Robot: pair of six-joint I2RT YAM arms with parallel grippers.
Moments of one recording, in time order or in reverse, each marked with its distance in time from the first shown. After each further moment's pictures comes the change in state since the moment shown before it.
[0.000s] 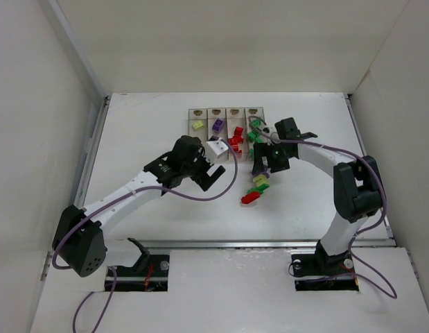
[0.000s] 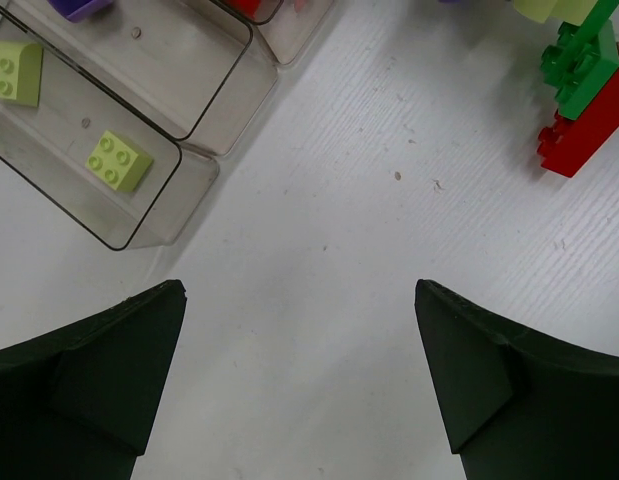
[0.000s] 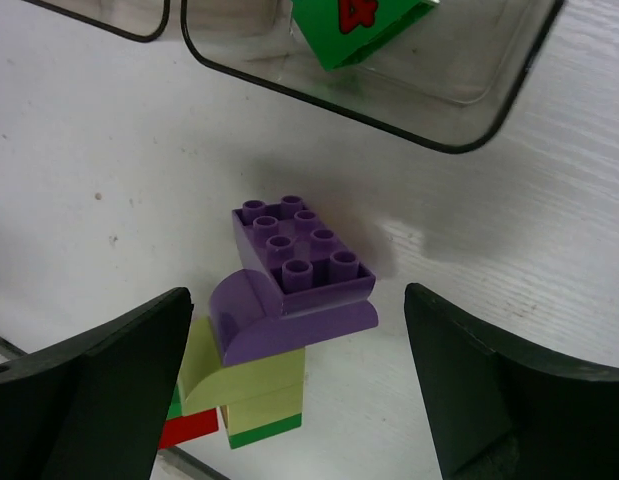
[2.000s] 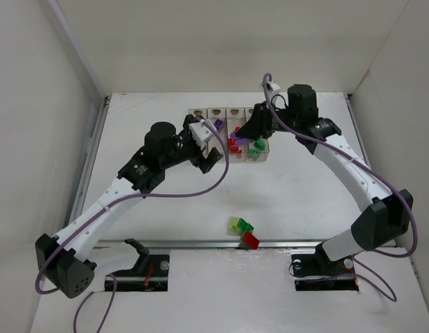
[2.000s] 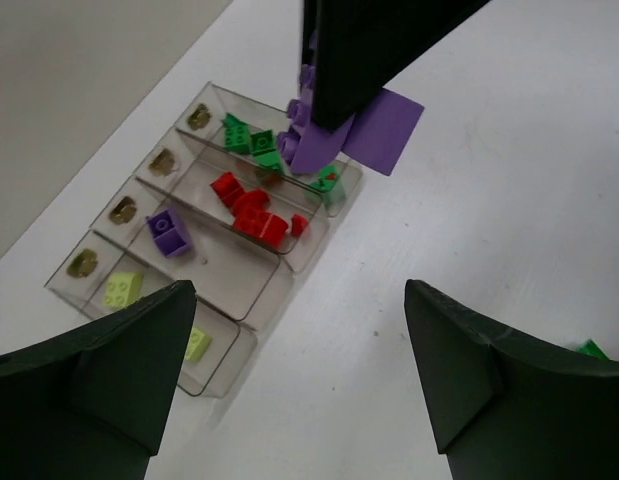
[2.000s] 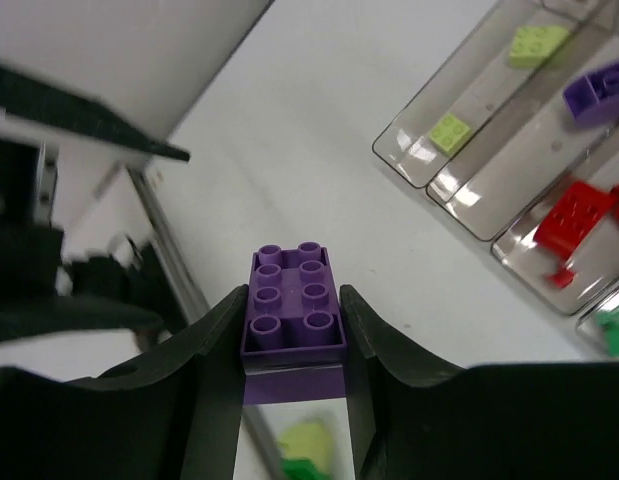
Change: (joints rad) left arm 0.059 -0.181 0.112 0.131 0.292 0.010; right arm 0.090 -0.256 0.248 0.161 -0.394 0.043
